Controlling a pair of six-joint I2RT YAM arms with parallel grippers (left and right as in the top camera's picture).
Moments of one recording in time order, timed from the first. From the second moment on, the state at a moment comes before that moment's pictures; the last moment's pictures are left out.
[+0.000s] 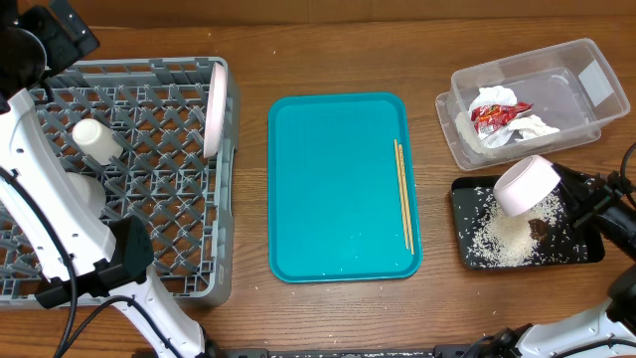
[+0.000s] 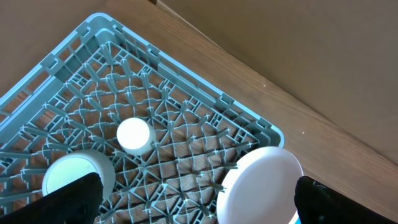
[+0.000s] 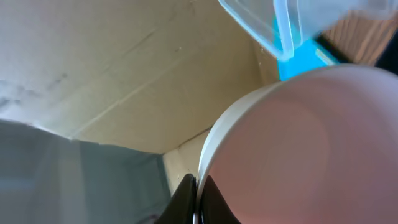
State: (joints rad) left arm 0.34 2.09 2.96 -1.69 0.00 -0.31; right arm -0.85 1.88 1.12 -1.61 -1.54 -0.28
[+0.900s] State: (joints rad) left arm 0.34 2.09 2.96 -1.69 0.00 -0.31; right arm -0.59 1.74 1.17 -1.64 -1.55 -0.44
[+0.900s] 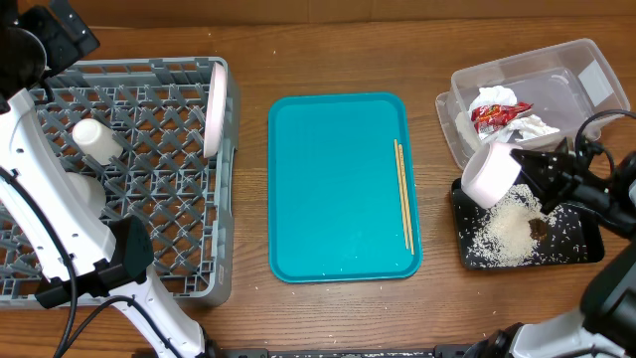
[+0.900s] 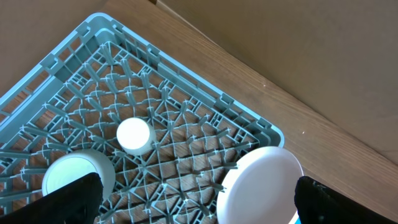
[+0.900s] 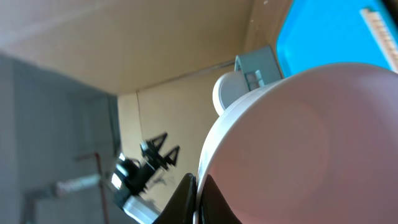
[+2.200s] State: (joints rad) left arm 0.34 2.09 2.96 -1.69 0.00 -0.31; right arm 0.83 1.89 1.56 -0.79 0.09 0.66
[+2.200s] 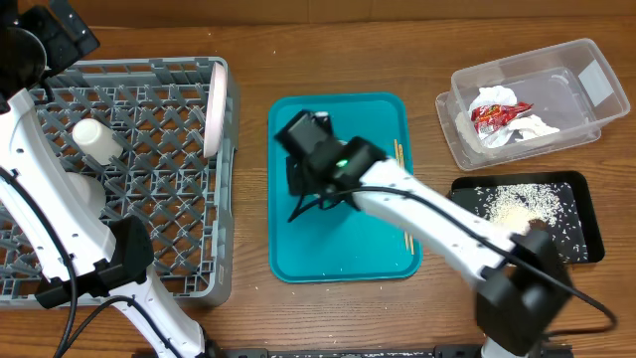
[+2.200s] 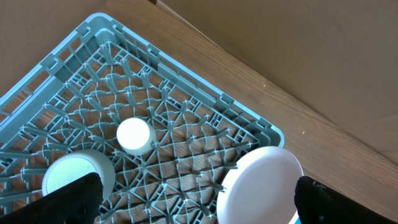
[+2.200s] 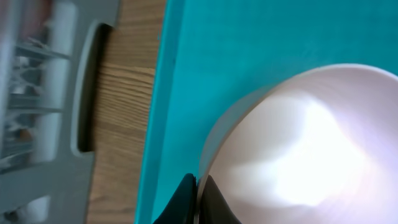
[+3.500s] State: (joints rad) left arm 0.34 2.09 2.96 -1.69 0.01 -0.32; right arm -0.03 1.84 2.11 -1.24 0.14 0.69
